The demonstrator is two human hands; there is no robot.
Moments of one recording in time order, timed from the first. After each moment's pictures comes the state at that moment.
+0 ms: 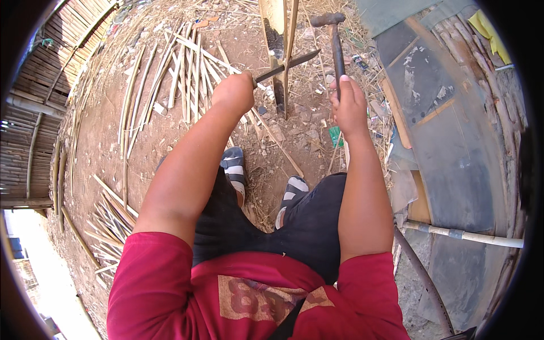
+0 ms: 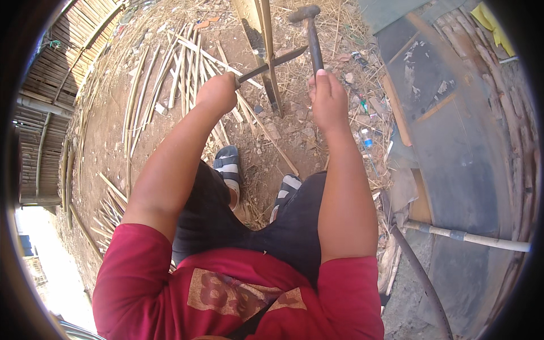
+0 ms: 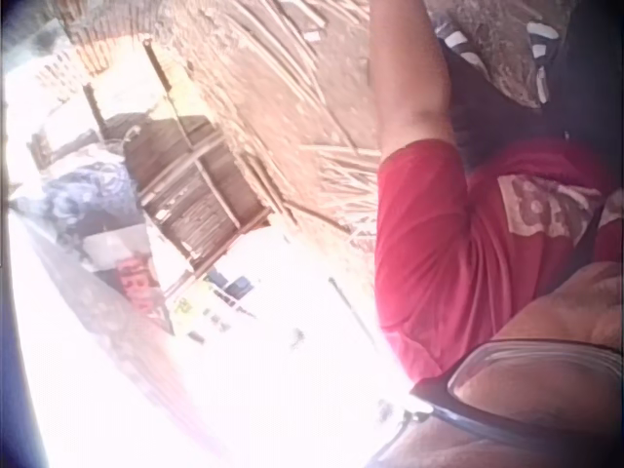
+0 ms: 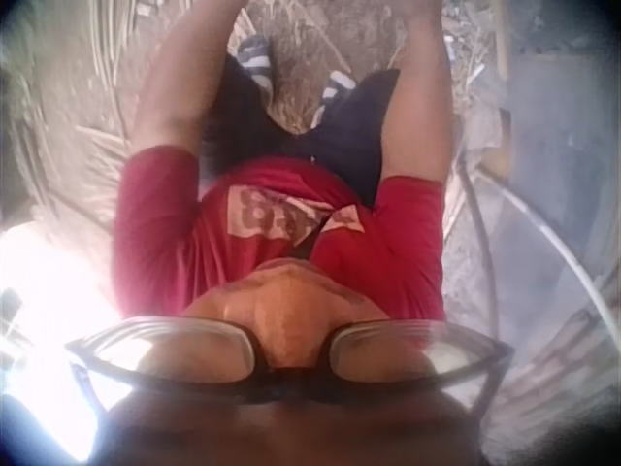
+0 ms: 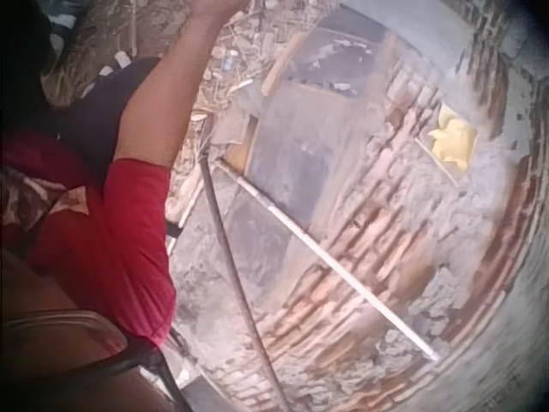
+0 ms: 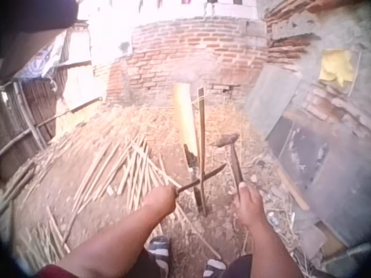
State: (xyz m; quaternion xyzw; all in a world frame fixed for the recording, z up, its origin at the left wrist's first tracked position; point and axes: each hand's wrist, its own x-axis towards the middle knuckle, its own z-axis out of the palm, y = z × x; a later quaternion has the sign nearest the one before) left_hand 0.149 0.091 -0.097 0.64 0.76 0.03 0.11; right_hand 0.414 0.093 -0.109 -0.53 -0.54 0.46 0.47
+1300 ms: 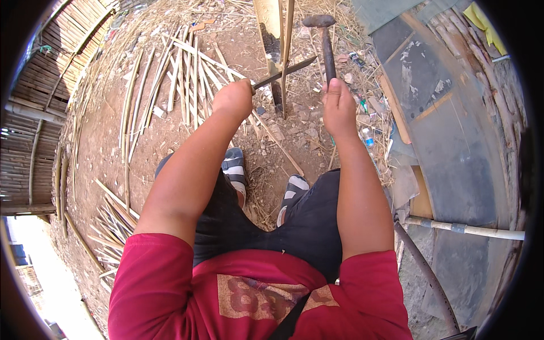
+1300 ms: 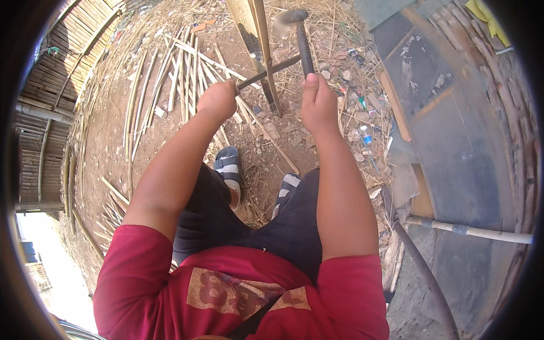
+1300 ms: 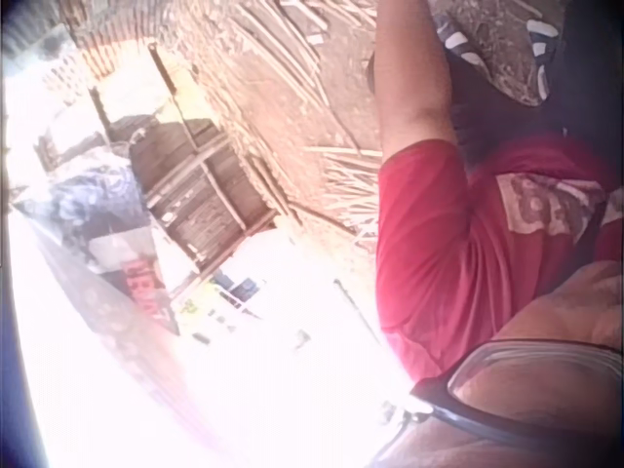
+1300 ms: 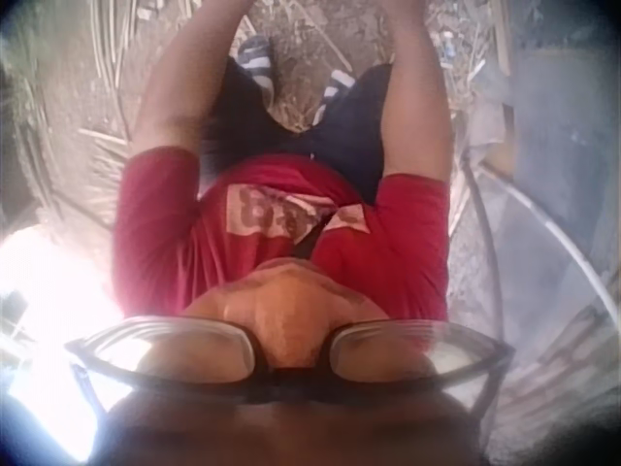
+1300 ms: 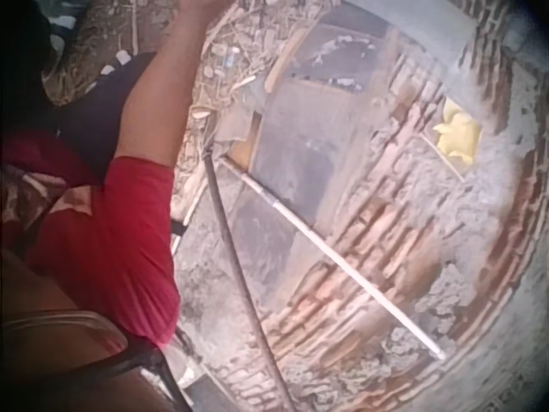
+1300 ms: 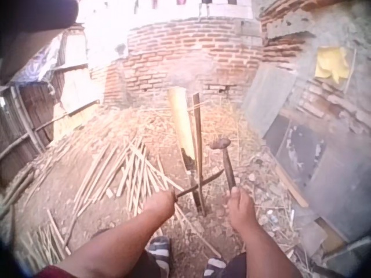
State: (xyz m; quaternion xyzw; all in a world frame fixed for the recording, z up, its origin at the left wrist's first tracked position) left_hand 0.153 0.085 -0.104 0.65 0.75 0.00 0.11; right_hand 0.398 0.079 -0.111 -0.57 -0.62 0.32 0.44
